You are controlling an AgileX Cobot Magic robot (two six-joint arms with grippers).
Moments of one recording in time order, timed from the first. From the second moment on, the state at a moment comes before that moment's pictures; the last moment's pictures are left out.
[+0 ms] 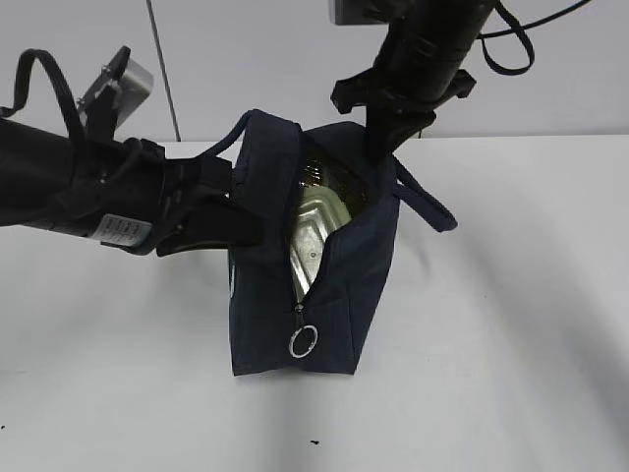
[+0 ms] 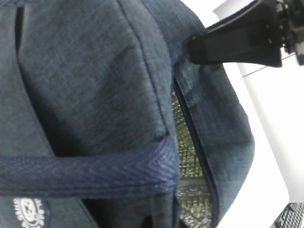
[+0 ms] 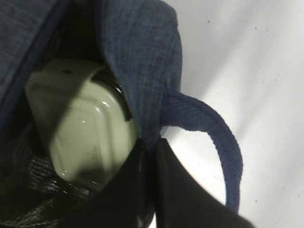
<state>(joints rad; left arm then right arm) -0.39 1.50 -0.86 -1.29 0.63 0.84 0.31 2.07 -1.98 0.23 1.26 -0.18</state>
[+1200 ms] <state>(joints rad) -0.40 1.57 -0.86 -1.27 0.67 0.84 0.31 2.07 -1.95 0.27 1.25 -0.26</state>
